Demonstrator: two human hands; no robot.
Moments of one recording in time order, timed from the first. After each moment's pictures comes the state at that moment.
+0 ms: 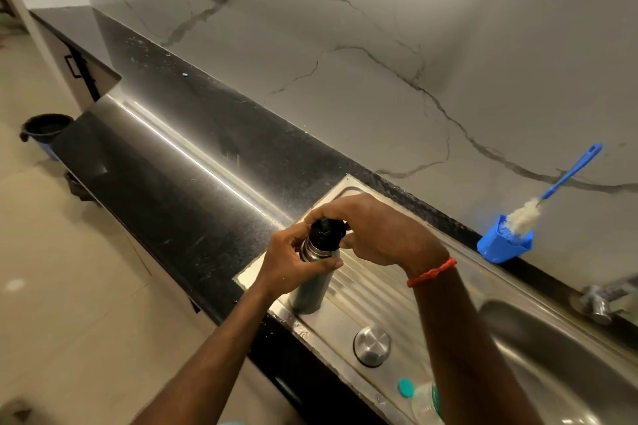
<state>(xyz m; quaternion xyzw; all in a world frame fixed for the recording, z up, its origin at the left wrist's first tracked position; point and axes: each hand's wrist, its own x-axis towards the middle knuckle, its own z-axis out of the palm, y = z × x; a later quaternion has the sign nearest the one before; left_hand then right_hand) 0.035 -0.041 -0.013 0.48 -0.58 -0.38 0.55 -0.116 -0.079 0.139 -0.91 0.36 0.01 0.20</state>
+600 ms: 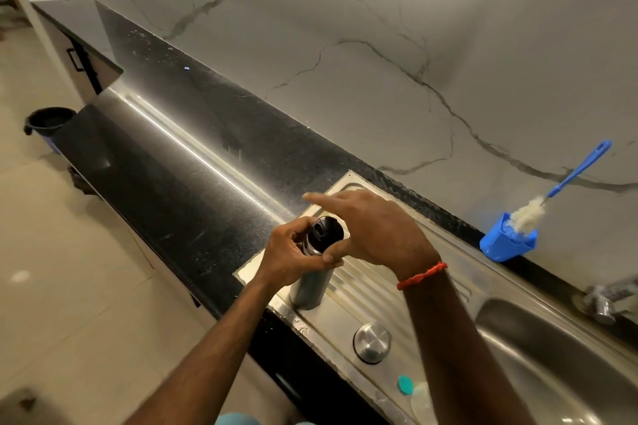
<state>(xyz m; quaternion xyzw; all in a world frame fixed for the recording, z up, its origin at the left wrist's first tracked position) 0.036 -0.047 -0.020 0.47 -0.56 -0.40 0.55 -0.115 -0.079 0.124 -0.93 0.38 0.02 0.04</state>
